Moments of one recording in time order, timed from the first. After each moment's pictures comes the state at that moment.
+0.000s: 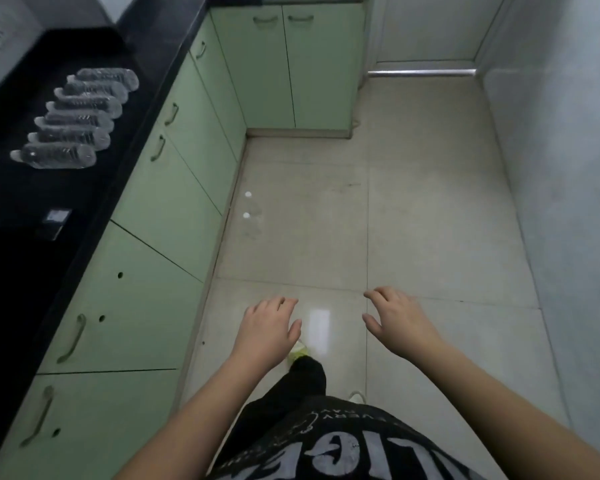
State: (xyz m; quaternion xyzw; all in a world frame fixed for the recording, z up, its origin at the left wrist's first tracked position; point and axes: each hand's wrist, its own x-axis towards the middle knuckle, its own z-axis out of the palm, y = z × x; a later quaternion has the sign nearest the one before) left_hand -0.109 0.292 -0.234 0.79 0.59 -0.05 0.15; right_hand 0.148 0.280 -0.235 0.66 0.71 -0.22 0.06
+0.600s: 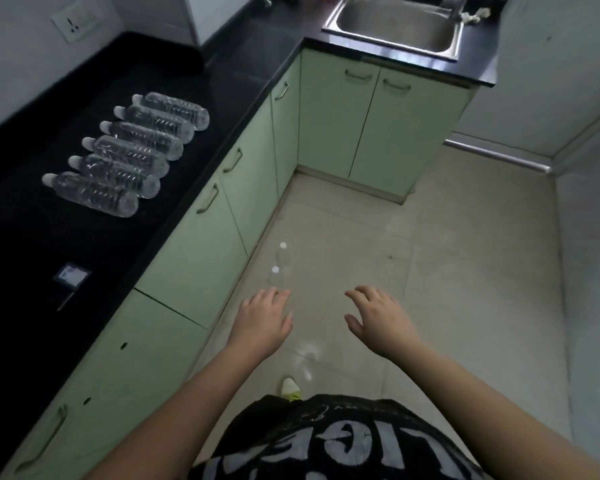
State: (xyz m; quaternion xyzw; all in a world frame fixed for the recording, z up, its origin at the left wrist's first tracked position) left_hand -0.219 0.598 -0.249 0.72 0.67 -0.01 0.15; right_hand 0.018 0.635 -0.218 0.55 0.82 -0.17 0.07
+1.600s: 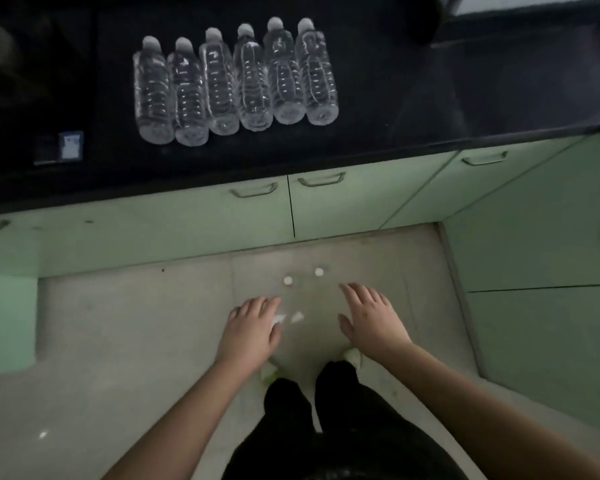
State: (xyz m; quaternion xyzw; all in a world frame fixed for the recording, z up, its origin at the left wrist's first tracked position) left_hand -0.135 0.875 -0.309 0.27 0.93 0.06 0.23; right_hand -0.069 1.107 -0.308 0.06 0.96 -0.17 0.21
